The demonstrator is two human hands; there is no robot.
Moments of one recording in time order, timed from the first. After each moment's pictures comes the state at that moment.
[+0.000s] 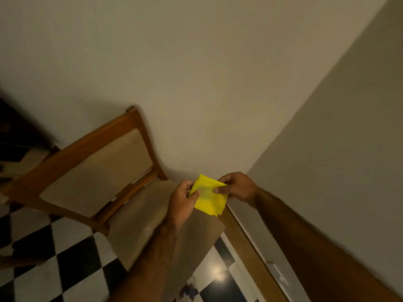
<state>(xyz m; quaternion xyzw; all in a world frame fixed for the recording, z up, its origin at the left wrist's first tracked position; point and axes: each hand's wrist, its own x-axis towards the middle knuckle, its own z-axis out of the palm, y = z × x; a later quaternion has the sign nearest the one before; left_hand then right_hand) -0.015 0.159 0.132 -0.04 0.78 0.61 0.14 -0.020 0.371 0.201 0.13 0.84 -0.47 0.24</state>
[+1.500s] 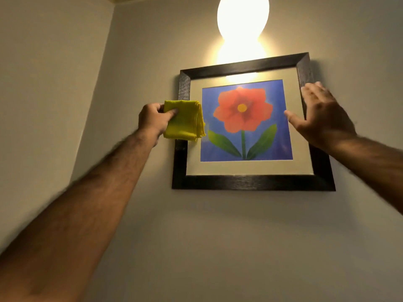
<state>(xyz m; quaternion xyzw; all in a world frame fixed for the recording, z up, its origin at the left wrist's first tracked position) 0.162 0.546 1.091 0.47 0.44 0.74 -0.19 0.529 0.684 1.063 0.29 0.66 0.27 -0.64</state>
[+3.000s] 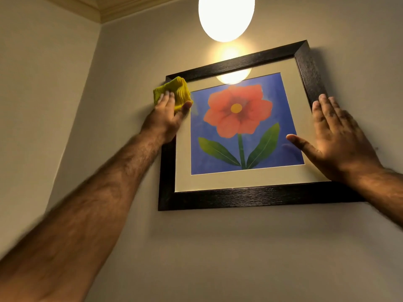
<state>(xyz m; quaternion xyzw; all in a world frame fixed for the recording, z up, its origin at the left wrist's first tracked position) 0.172 0.606 1.135 0.50 0.57 0.44 -0.48 0.519 0.771 1.019 0.34 0.62 0.33 -0.62</state>
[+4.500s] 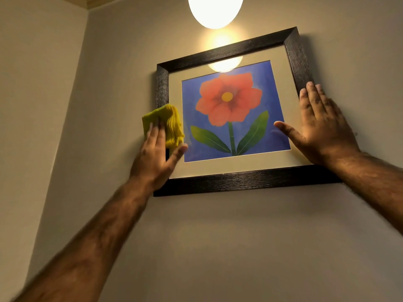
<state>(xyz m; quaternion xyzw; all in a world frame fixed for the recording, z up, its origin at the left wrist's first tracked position) 0.165 0.608 0.997 0.50 0.56 0.44 -0.49 0.517 0.774 1.018 0.33 0.62 0.33 -0.63</state>
